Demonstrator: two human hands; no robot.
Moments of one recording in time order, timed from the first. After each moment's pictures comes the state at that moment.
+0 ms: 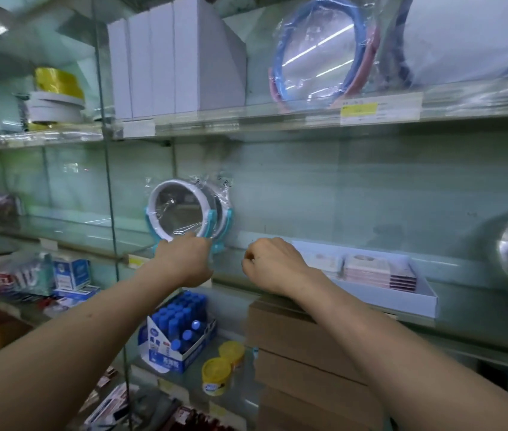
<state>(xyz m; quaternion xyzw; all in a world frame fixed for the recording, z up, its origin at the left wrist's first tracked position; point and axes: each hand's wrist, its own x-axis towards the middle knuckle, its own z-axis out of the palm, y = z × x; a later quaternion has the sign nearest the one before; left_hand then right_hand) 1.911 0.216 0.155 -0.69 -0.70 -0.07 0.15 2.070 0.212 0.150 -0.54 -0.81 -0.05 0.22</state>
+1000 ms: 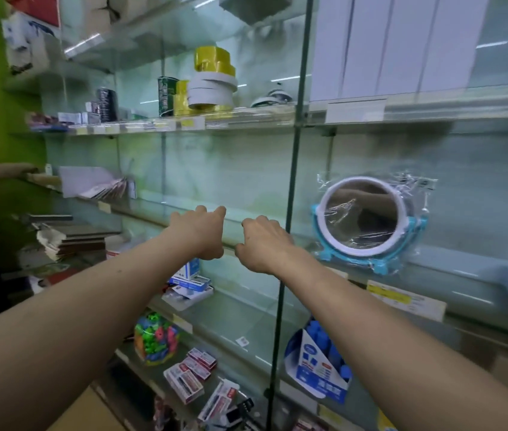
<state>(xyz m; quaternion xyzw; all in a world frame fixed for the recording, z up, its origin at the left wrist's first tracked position) 1.561 0.257 0.166 -0.62 -0.76 -0.06 0.16 1.683 0.268 0.159 -0.51 -0.84 -0.06 0.17</state>
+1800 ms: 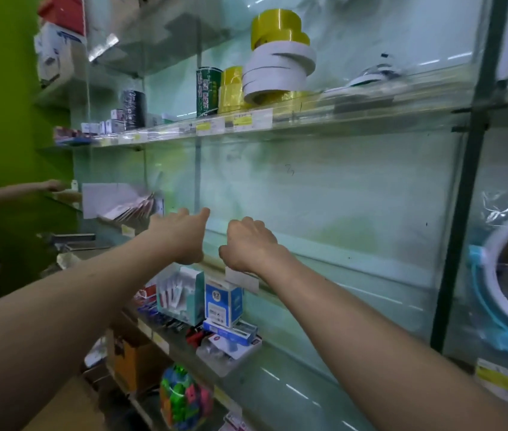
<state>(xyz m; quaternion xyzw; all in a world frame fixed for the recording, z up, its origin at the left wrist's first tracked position) 1.356 0.411 0.175 -0.58 -0.79 -0.03 0.19 1.477 0.438 0.172 -0.46 -0.87 -0.03 0.18</state>
